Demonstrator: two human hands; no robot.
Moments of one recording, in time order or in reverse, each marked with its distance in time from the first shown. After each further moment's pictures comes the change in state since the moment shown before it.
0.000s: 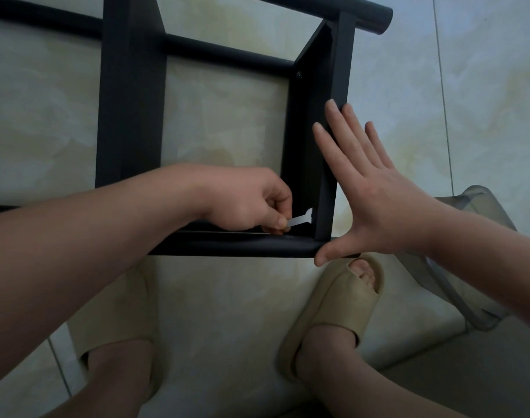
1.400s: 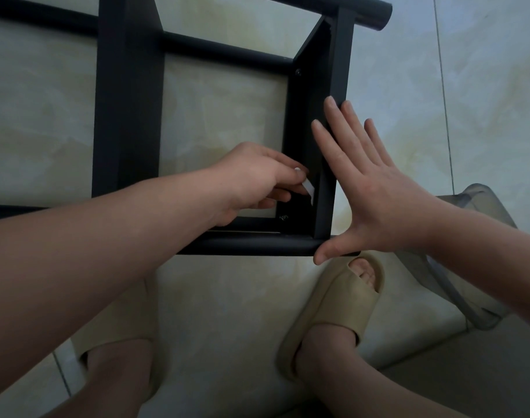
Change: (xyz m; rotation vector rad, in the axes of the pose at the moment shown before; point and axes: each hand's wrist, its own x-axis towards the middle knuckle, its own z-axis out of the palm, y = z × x) left_hand 0.013 0.010 0.012 -0.717 0.409 -0.149; right_hand 0.001 -0.001 -0.002 0.002 -0.003 0.001
